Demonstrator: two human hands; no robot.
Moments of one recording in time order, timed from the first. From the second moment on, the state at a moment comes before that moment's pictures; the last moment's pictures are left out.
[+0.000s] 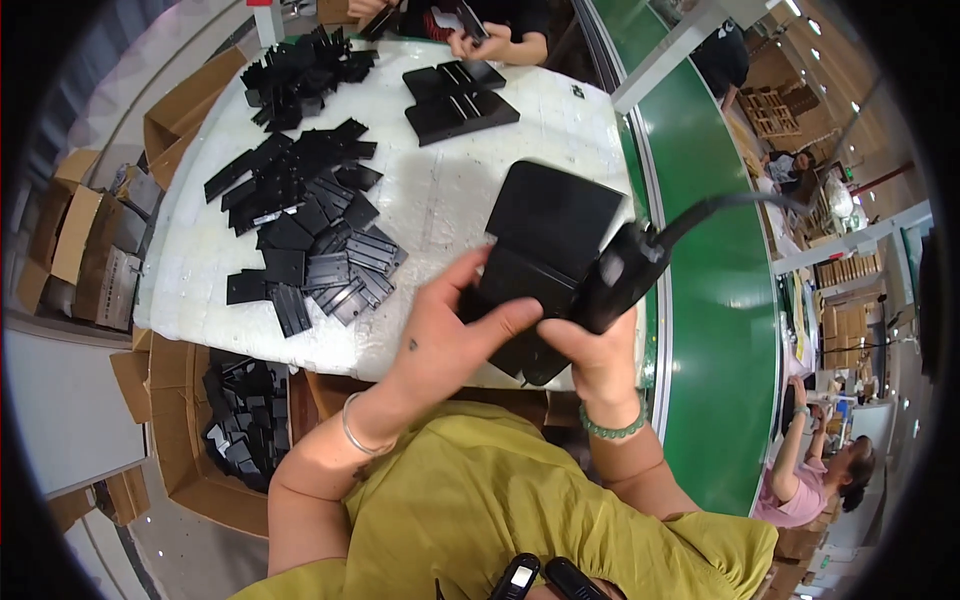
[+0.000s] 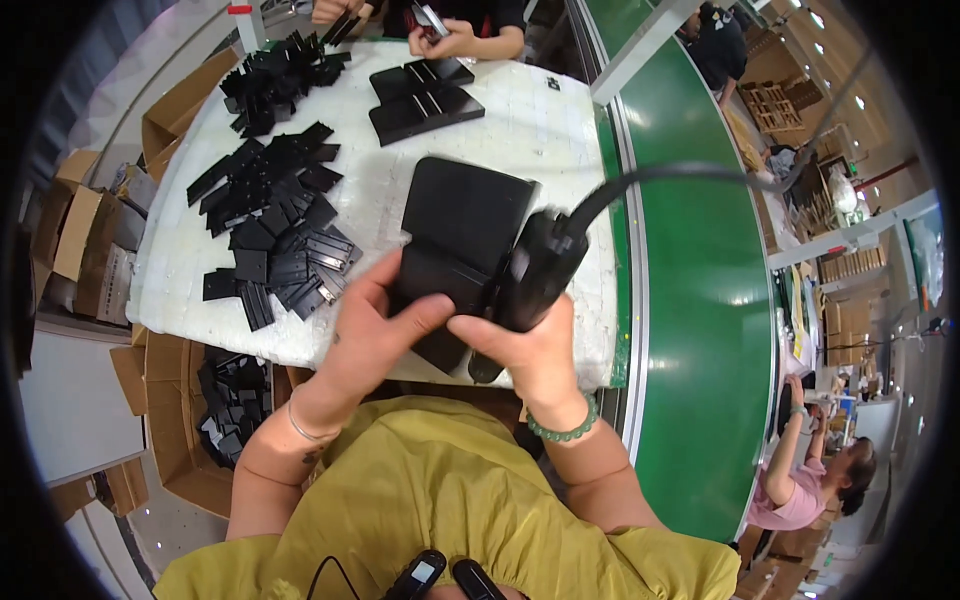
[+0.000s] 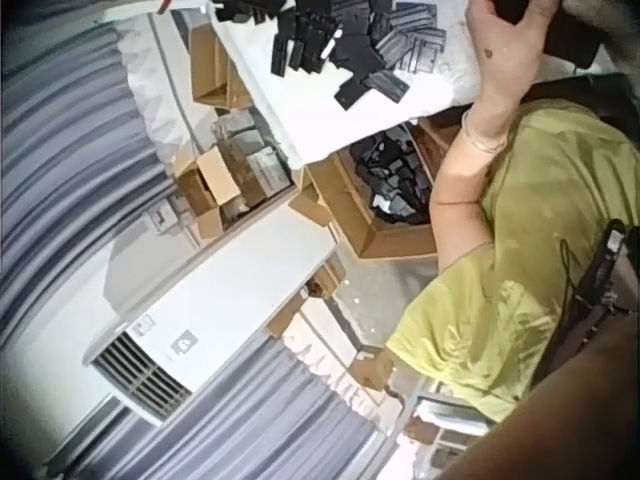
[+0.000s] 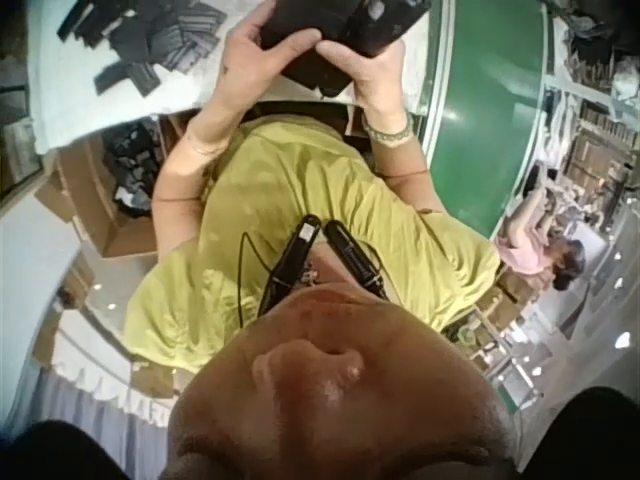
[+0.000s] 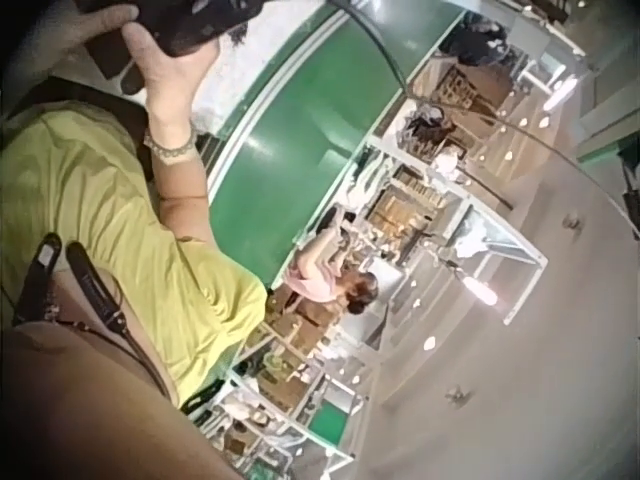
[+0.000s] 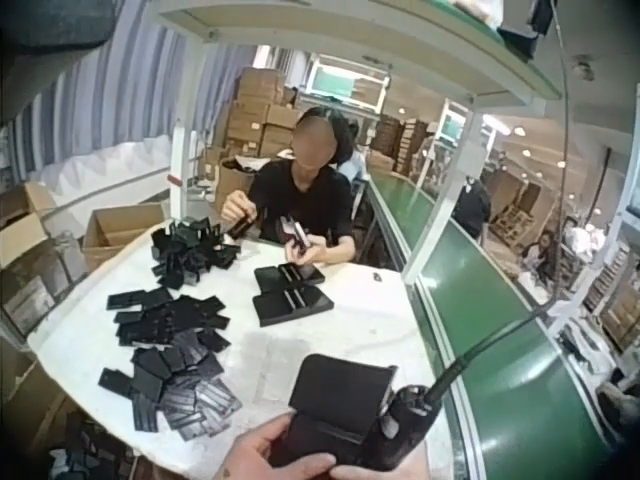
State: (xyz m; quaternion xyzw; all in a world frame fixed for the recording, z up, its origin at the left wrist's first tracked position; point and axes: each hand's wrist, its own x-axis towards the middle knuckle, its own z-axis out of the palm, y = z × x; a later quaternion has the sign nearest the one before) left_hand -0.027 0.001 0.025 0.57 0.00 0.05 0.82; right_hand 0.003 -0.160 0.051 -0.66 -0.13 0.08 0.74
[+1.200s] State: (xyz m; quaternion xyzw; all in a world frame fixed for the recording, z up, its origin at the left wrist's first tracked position) left_hand -0.021 0.218 0.040 0.89 0.15 0.41 0.17; right_hand 0.044 -0.168 0.038 -0.68 -0.13 -0.07 0.71
